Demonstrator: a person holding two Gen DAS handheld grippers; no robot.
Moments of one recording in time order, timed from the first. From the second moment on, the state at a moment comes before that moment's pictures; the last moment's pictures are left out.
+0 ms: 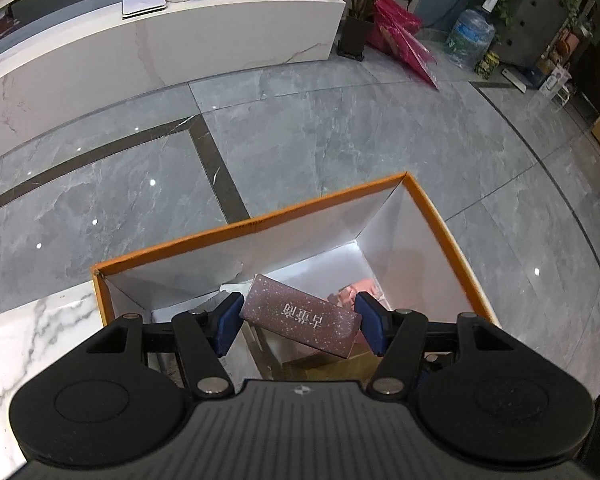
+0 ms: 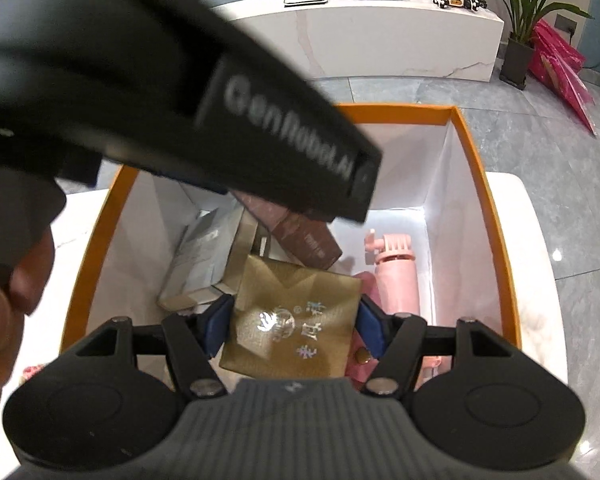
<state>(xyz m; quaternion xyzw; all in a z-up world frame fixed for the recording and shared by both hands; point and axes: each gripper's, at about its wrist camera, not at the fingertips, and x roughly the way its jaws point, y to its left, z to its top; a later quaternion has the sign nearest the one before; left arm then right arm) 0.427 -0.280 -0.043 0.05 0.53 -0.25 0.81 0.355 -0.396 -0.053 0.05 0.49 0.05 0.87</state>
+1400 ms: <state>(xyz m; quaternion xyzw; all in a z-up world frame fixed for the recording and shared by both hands) 0.368 -0.218 0.058 0.02 0.48 -0.26 0.84 0.299 -0.383 0.014 0.01 0.46 0.05 0.89</state>
